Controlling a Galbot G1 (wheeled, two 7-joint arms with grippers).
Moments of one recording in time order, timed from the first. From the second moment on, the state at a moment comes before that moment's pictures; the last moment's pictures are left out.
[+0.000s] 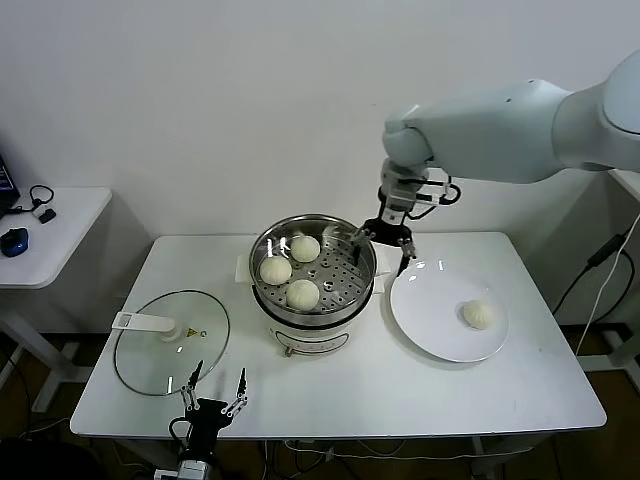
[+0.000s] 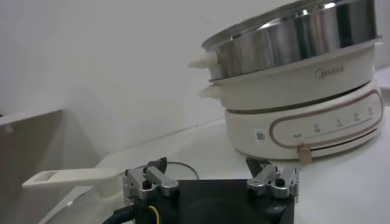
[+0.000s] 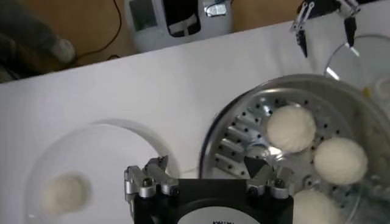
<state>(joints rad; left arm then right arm) 1.63 -1.61 -0.60 -1.71 0.30 -0.33 0.03 1.05 1.33 -2.14 1.20 0.61 0.75 -0.93</state>
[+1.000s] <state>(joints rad) 1.64 -1.61 -0.61 -1.71 0.30 -0.33 0.03 0.95 1.02 -2.19 1.12 0.72 0.14 -1.09</state>
